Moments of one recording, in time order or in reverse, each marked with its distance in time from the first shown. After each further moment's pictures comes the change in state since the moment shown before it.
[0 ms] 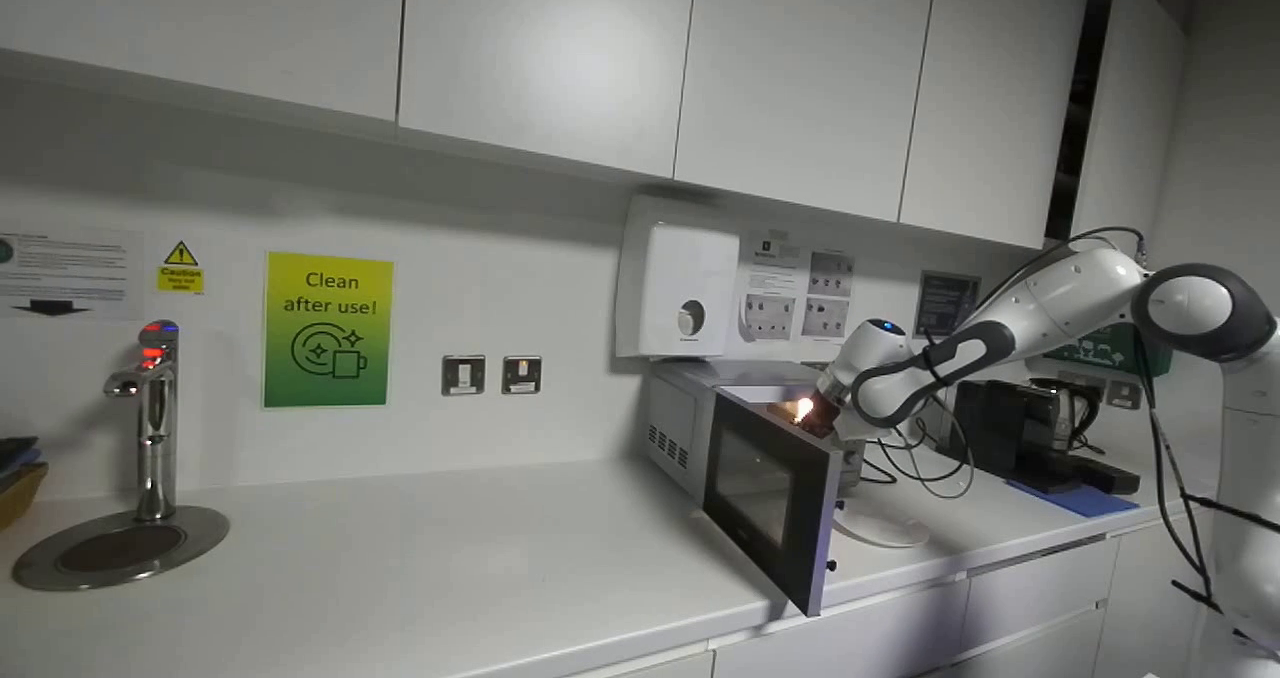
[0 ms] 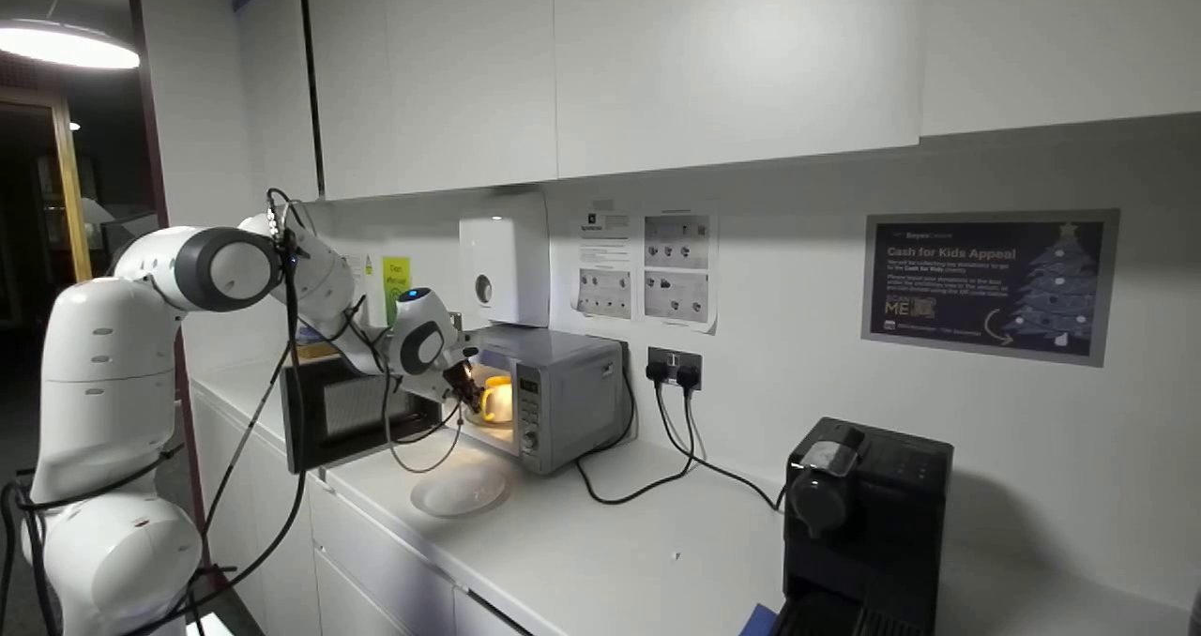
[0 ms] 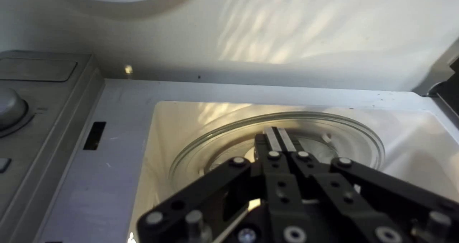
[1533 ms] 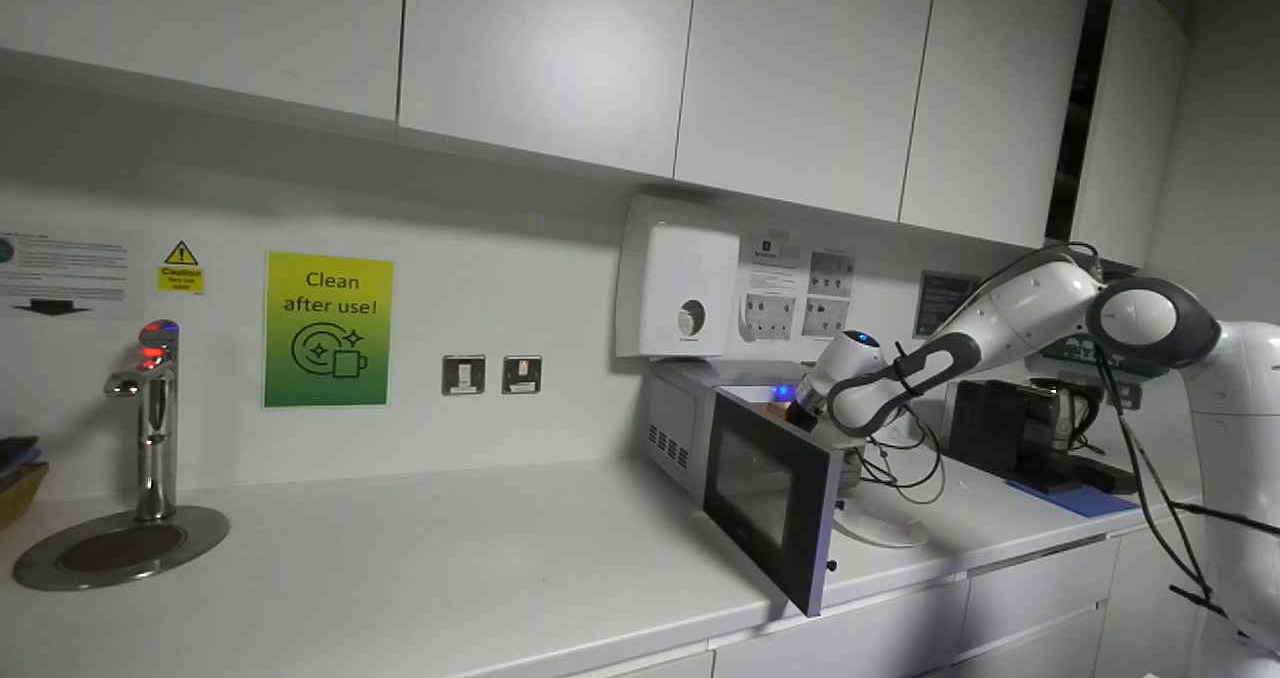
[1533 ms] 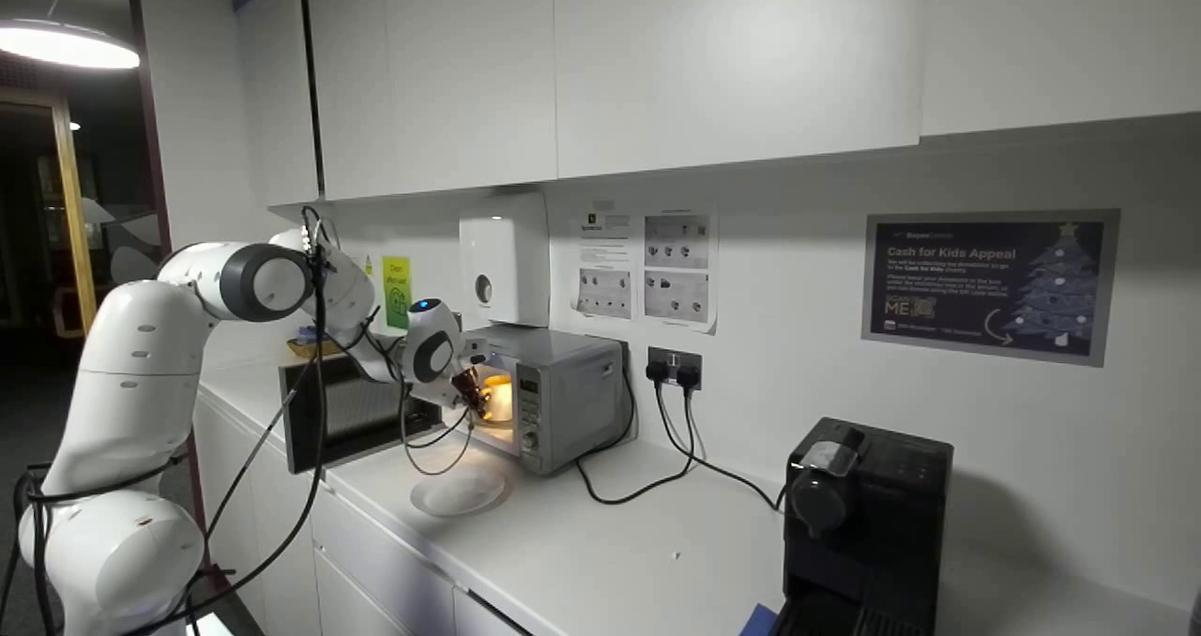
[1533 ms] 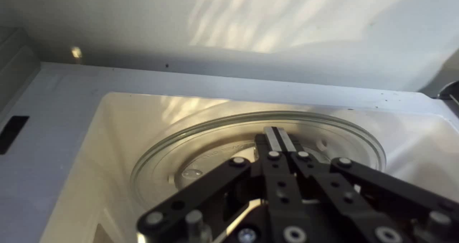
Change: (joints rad) arm 0.025 0.147 0.001 0.126 0.001 0.019 -0.023
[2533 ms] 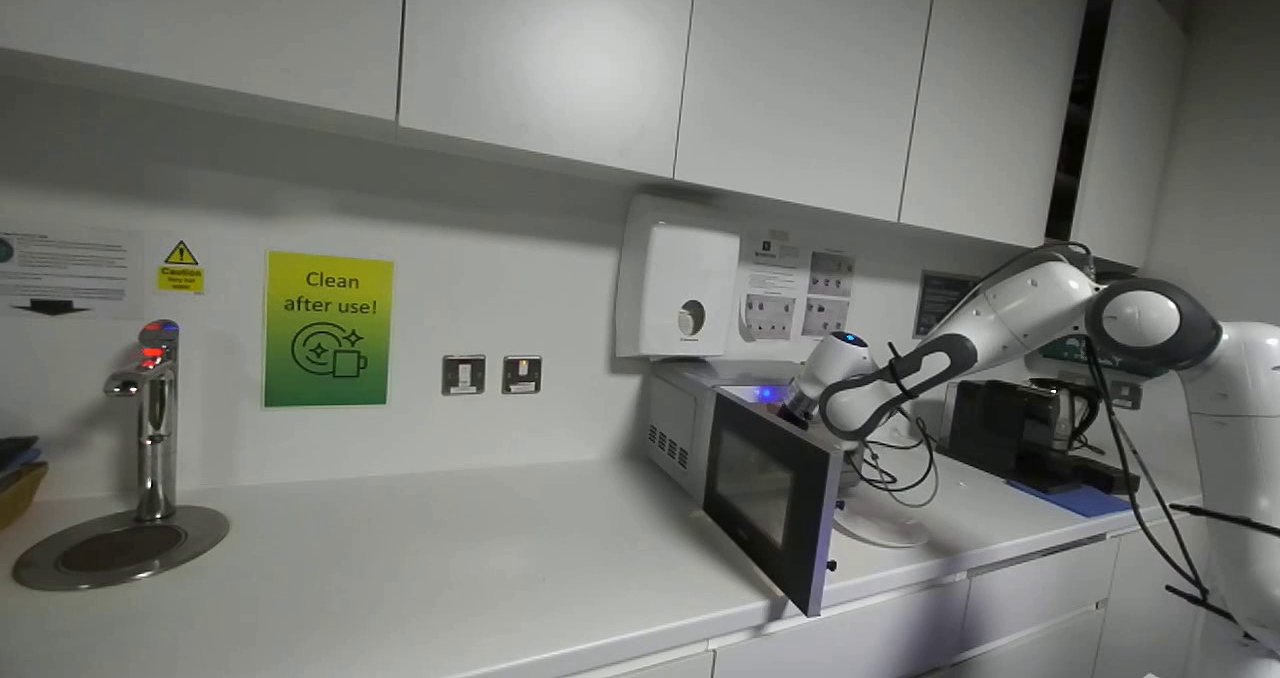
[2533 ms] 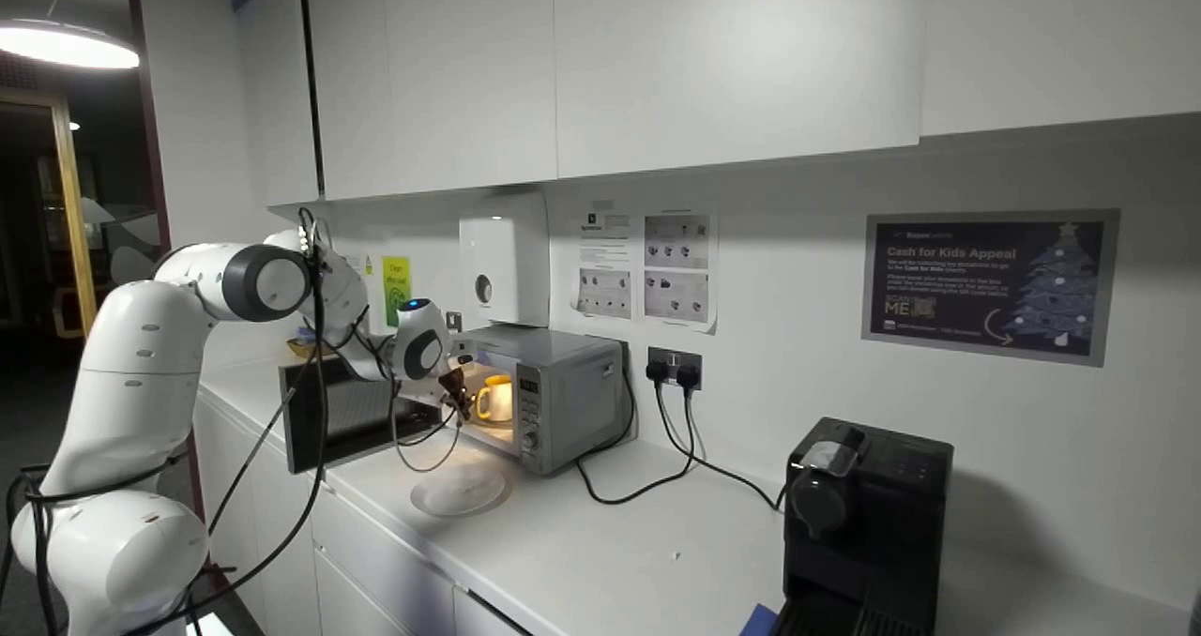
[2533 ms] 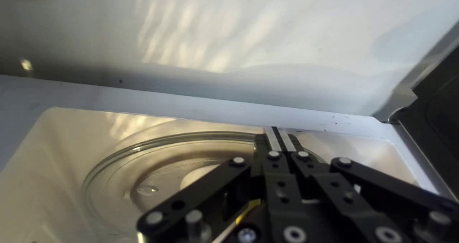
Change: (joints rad) arm 0.063 0.008 -0.001 0.015 -0.005 -0.049 0.016
